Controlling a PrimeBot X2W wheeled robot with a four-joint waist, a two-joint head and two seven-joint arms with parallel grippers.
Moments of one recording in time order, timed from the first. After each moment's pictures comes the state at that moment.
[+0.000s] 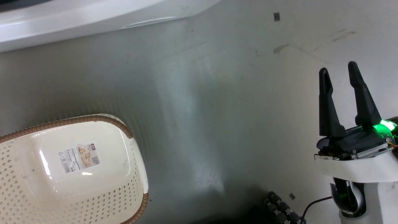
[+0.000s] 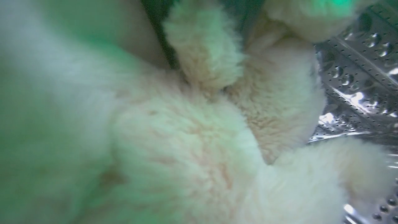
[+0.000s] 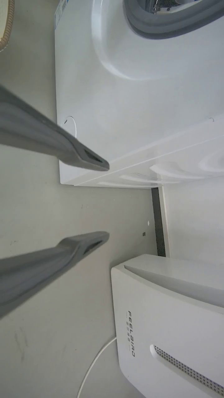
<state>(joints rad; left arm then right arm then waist) -1.48 0.57 -0.38 0.70 -0.08 -0.13 0.35 -0.26 -0.05 0.03 -0.16 0.28 0.13 -0.26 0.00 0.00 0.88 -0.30</state>
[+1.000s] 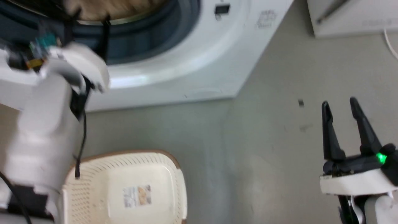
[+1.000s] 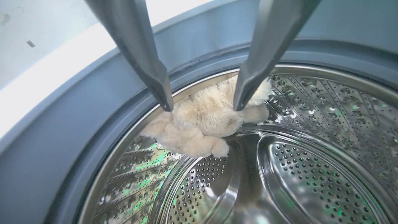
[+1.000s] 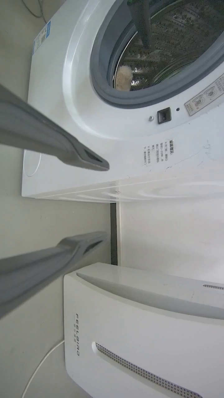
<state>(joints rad) -1.03 0.34 -0.37 0.90 -0.32 -0.12 -0.23 -0.15 -0.05 -0.06 -0.05 0.15 0.13 -0.26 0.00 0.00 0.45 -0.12</state>
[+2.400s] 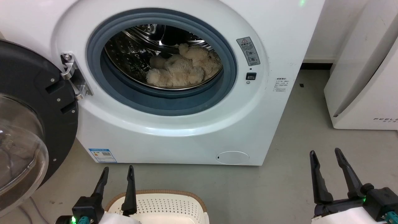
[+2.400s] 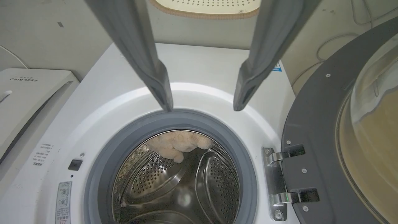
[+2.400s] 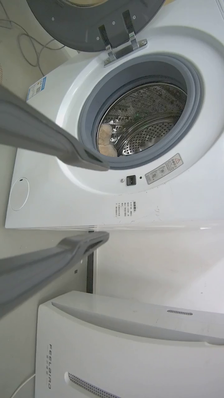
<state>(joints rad) 0.04 0.10 -0.07 0.13 -0.20 0.05 -0.26 0.05 -0.05 -0.02 -0.01 0.15 0.13 -0.26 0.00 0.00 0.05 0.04</state>
